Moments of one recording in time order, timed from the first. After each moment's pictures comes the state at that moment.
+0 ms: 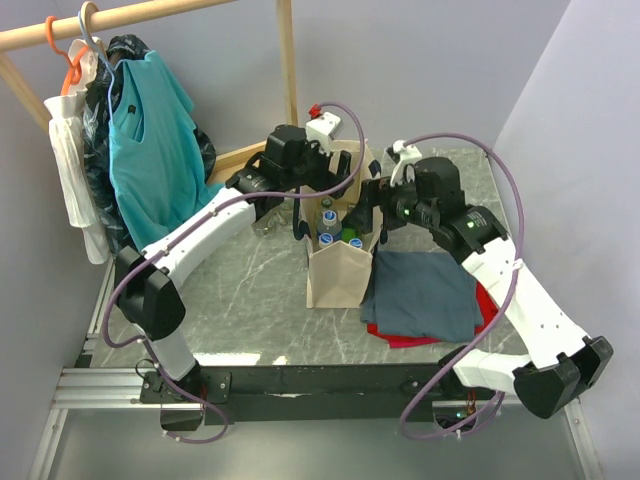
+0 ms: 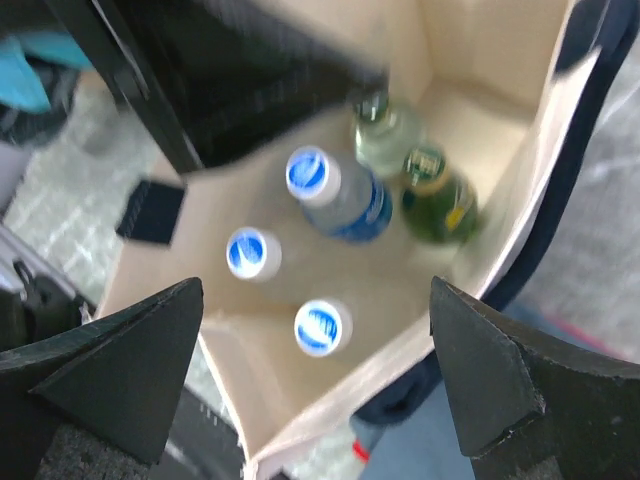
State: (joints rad) left arm -0.66 1.72 1.65 -0.26 0.13 -0.10; right arm 0.48 1.19 1.32 -0.62 -0.21 0.26
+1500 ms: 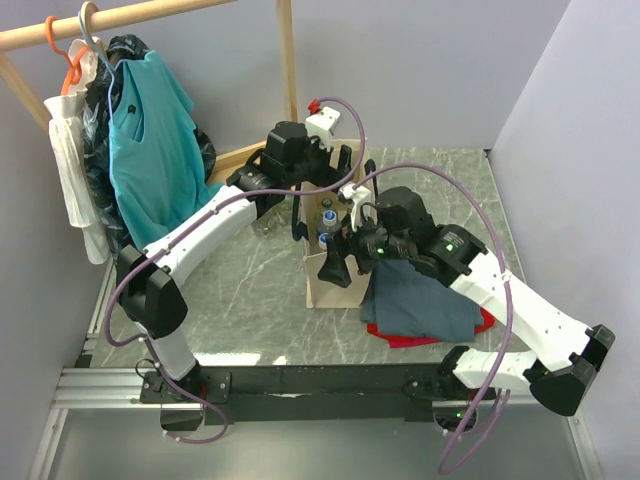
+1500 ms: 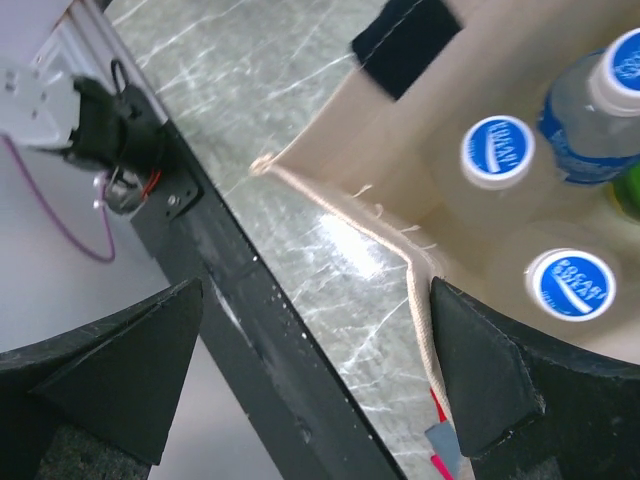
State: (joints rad) left arm -0.66 1.73 1.68 -0.25 0.10 -0.10; right arm 0.78 1.17 1.26 -0.69 -0.33 0.23
